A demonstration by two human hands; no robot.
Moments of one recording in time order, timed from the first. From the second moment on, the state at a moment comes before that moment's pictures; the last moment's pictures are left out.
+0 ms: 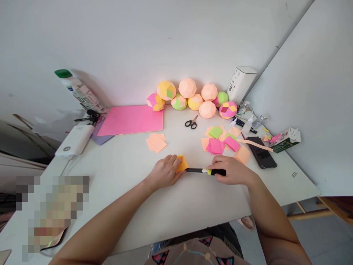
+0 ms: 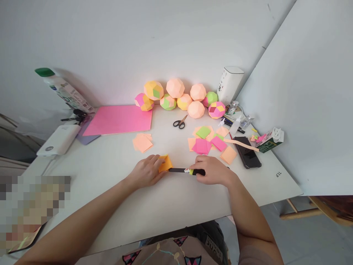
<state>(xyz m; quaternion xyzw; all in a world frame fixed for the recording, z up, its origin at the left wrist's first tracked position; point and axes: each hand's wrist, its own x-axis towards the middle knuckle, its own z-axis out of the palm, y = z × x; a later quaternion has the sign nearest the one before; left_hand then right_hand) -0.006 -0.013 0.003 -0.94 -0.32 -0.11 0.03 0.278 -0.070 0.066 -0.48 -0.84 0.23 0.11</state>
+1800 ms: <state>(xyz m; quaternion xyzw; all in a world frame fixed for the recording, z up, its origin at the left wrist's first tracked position) -0.005 -0.012 0.003 -0.94 -0.33 -0.08 0.04 0.243 -0.080 0.057 -0.49 -0.84 0.22 0.00</state>
